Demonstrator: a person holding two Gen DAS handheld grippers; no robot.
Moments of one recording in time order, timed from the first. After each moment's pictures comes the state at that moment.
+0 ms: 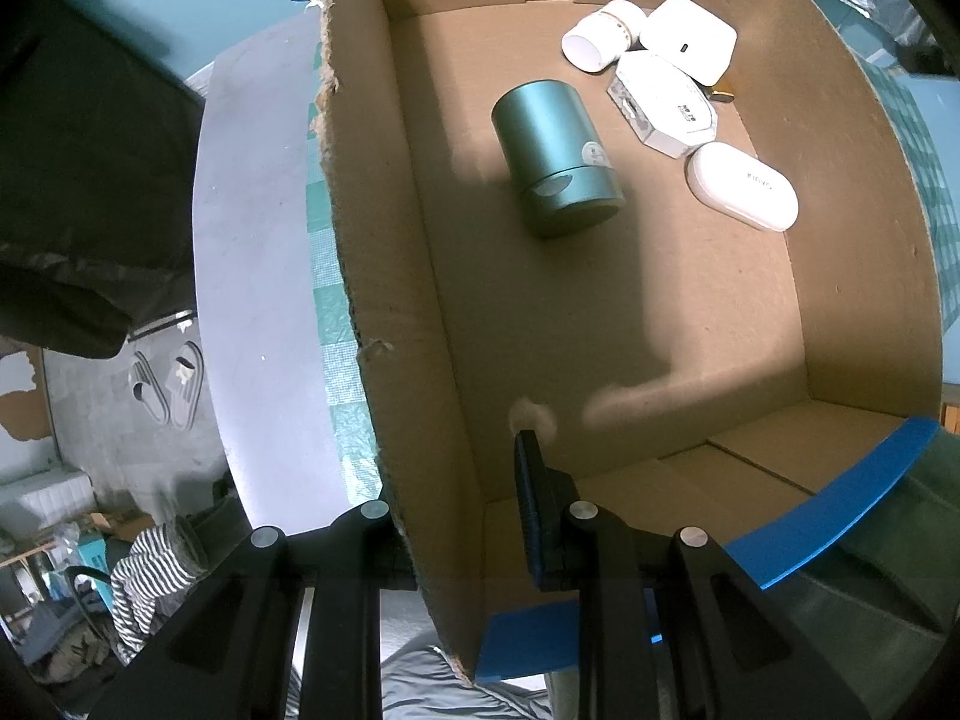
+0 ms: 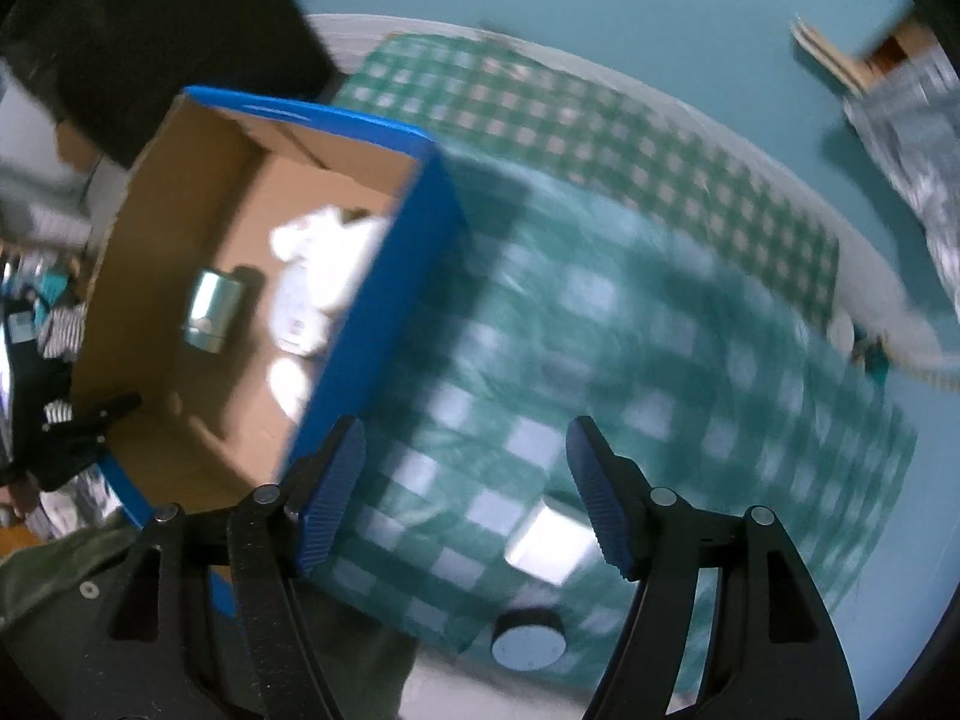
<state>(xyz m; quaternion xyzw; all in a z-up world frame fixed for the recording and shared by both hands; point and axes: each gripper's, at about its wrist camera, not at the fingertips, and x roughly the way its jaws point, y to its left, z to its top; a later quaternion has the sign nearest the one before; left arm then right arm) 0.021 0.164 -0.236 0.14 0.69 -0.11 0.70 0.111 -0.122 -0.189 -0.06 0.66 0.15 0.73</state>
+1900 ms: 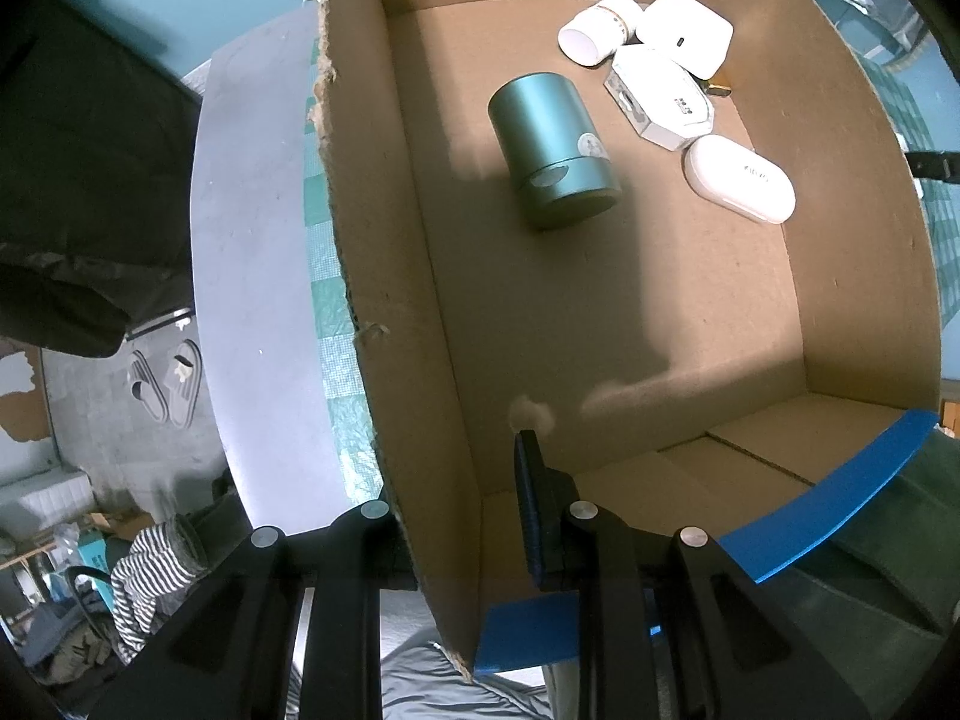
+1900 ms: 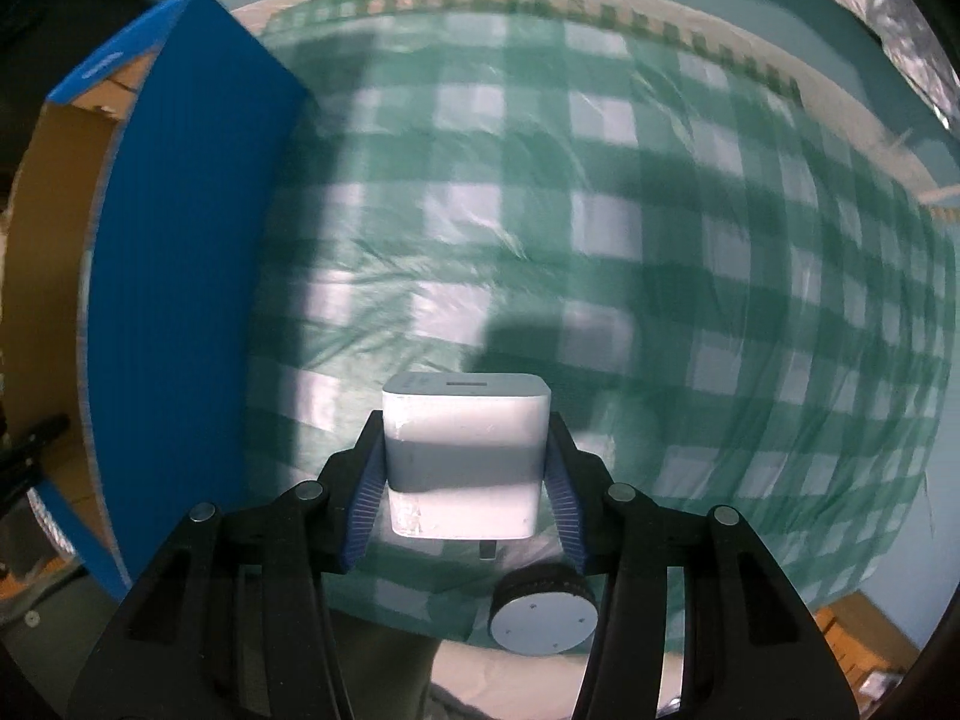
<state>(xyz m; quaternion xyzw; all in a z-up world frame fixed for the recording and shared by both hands) 0.023 0.162 -0.238 0.14 0.69 -0.11 0.70 0.058 -0.161 -0.257 0.03 0.70 0.07 0.71</state>
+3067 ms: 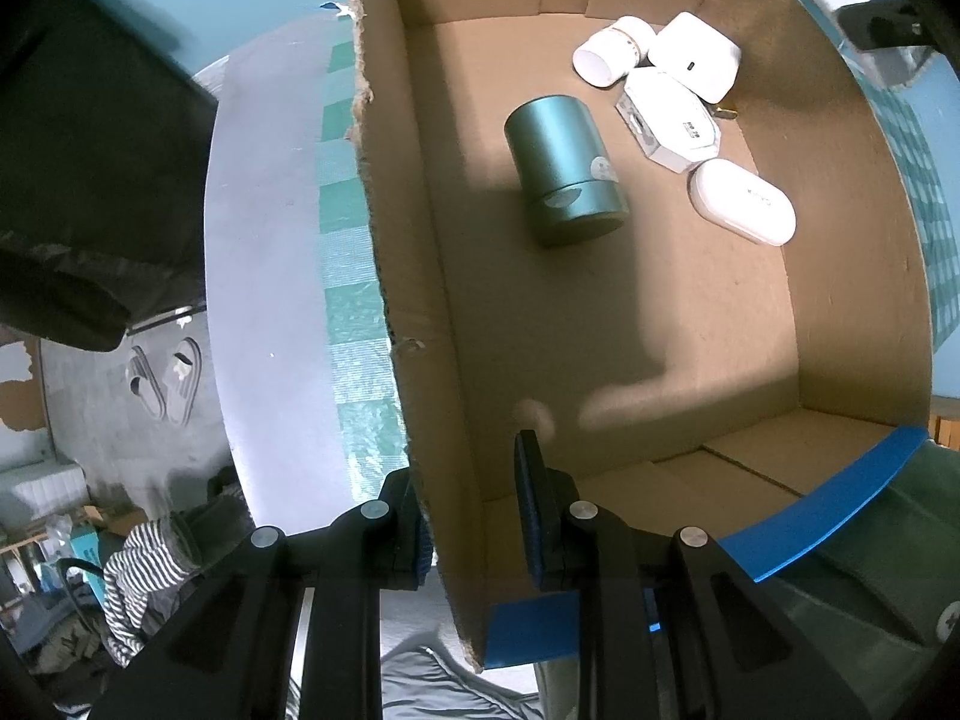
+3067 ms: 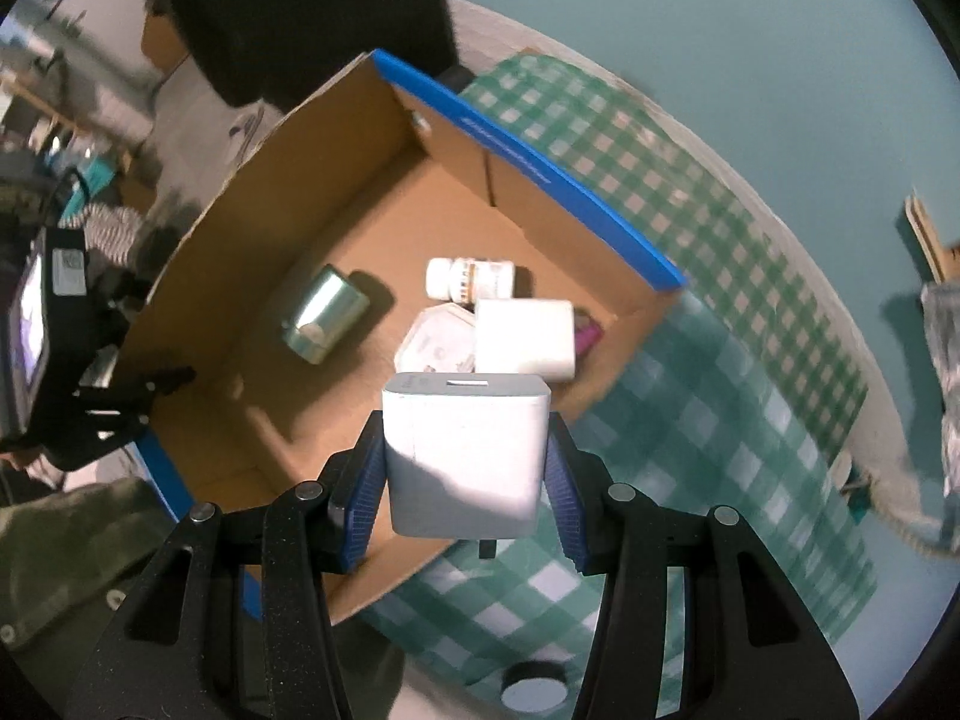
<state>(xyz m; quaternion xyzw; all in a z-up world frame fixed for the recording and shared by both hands) 0.030 0.169 -0.235 0.13 0.69 -0.10 0.71 0.114 0.000 -0.180 -0.18 0.62 0.27 0.71</state>
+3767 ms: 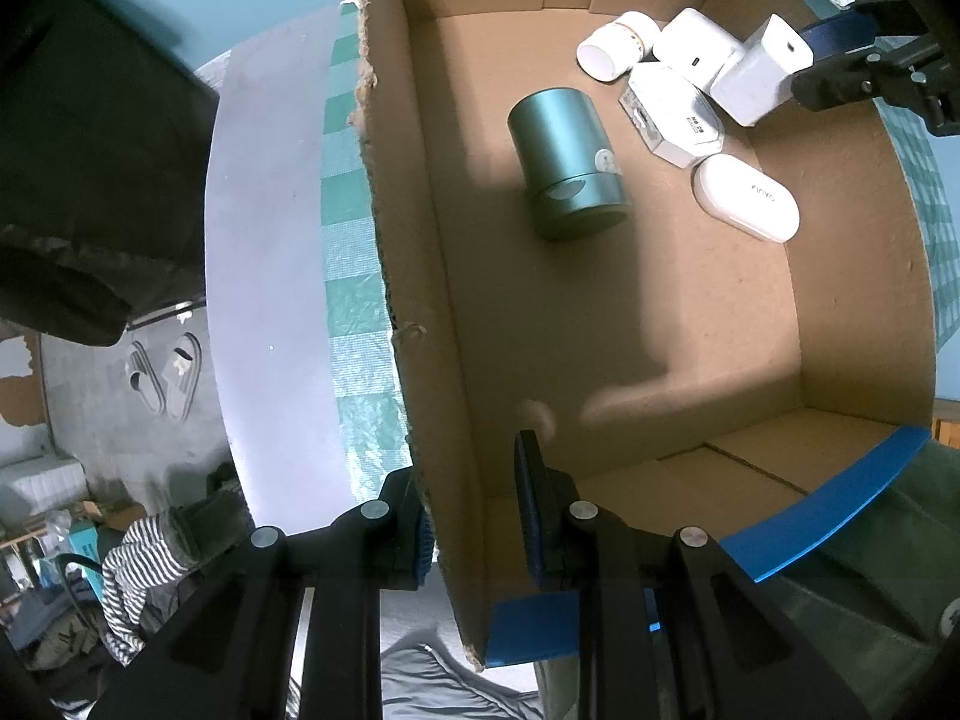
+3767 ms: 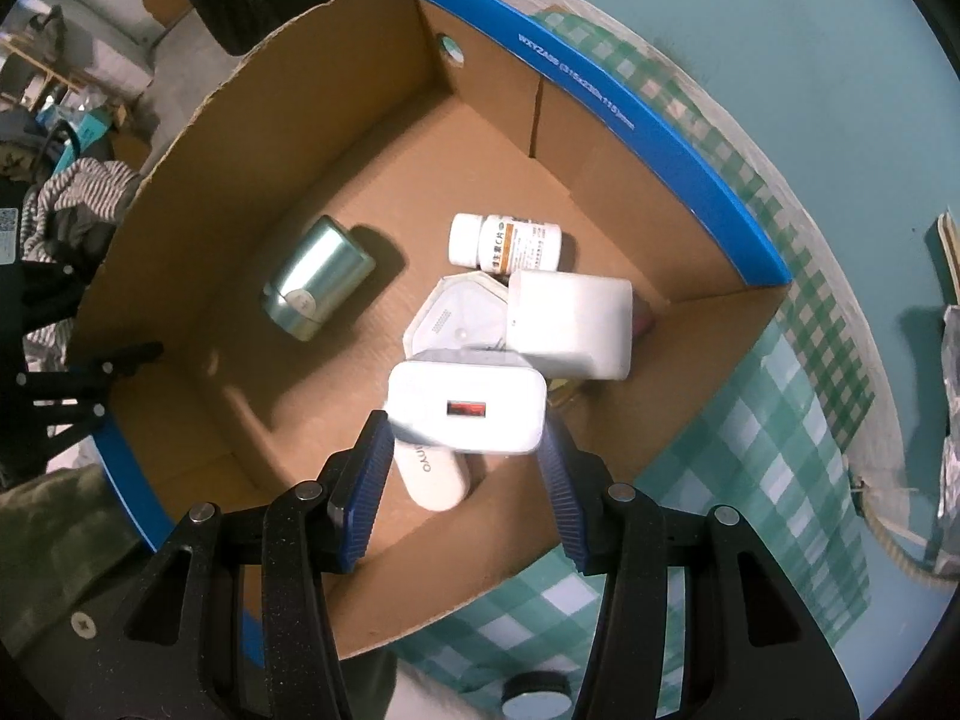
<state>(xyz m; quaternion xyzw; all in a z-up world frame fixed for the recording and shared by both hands) 0.025 0.172 -0.237 0.13 0.69 -0.10 0.70 0.114 0.020 -0.219 -0.21 0.65 0.27 0.68</state>
